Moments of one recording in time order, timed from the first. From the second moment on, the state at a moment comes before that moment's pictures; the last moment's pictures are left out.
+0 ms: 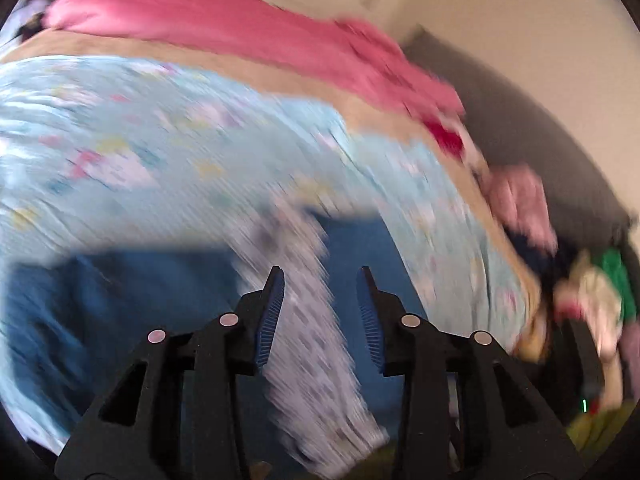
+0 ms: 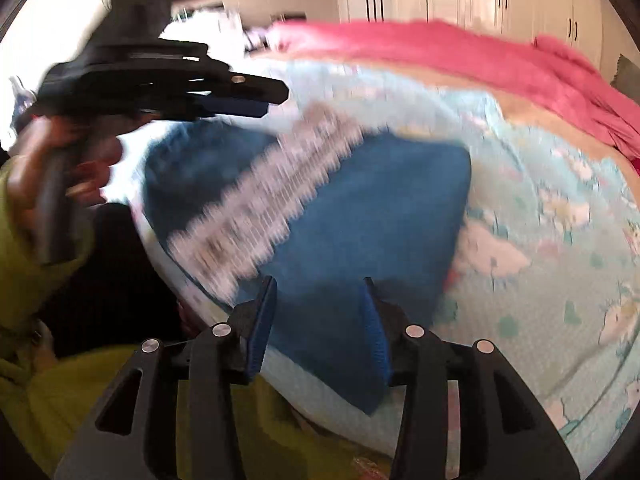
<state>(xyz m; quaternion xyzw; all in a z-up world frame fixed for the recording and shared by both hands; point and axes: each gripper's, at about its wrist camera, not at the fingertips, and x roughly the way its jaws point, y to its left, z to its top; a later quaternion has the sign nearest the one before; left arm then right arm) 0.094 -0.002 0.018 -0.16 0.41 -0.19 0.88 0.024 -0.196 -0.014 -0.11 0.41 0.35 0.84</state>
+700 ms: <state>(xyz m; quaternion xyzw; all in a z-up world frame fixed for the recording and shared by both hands) 0.040 -0.068 -0.008 0.02 0.44 -0.17 0.88 0.038 -0.251 0.018 -0.04 0.38 0.29 0.87</state>
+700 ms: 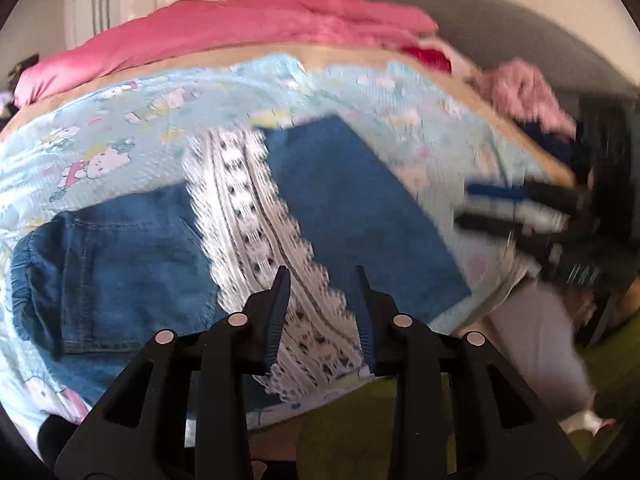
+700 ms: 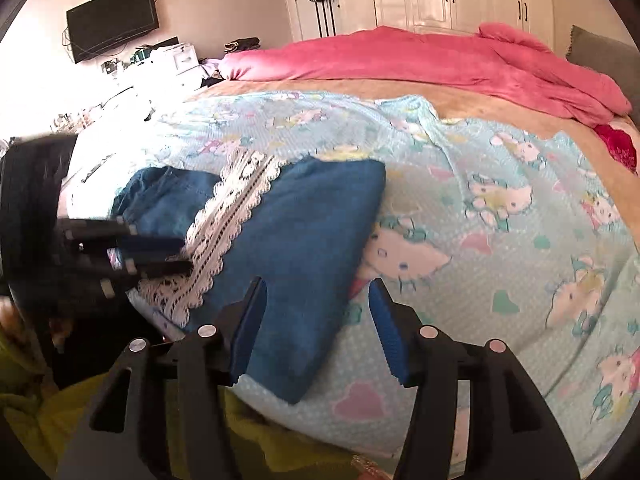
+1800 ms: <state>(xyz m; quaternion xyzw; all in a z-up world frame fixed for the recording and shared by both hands) 0.041 -0.056 -0.039 0.01 0.46 -0.18 0.87 0.219 -0.157 -0.026 -0.07 0.46 0.24 0.85</state>
